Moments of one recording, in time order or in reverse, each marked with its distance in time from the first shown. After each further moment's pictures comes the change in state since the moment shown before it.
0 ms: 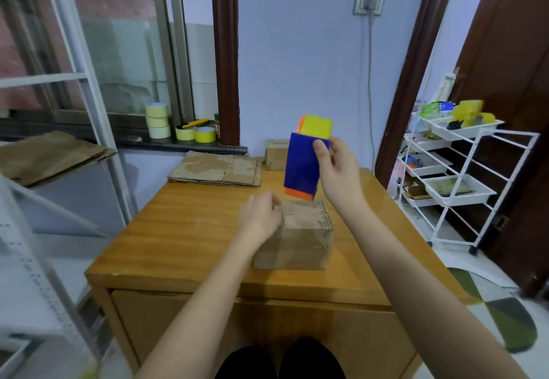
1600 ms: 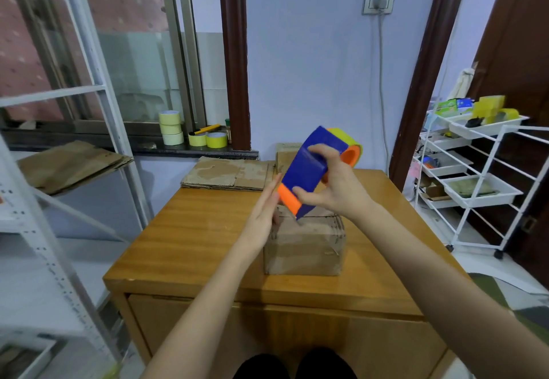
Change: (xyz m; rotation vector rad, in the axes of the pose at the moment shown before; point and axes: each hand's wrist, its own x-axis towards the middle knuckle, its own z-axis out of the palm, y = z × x) left_hand -0.009 -0.015 -0.012 -0.808 -0.073 0.185; right_hand 0.010 0.034 0.000 -0.272 -0.275 -0.409
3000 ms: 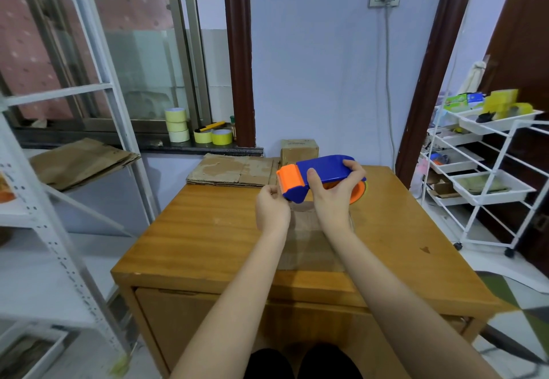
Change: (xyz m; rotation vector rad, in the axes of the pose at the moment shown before) left_hand 0.022 0.009 0.036 0.097 0.554 -0.332; right_hand -0.016 -0.014 0.050 0.576 0.591 0.582
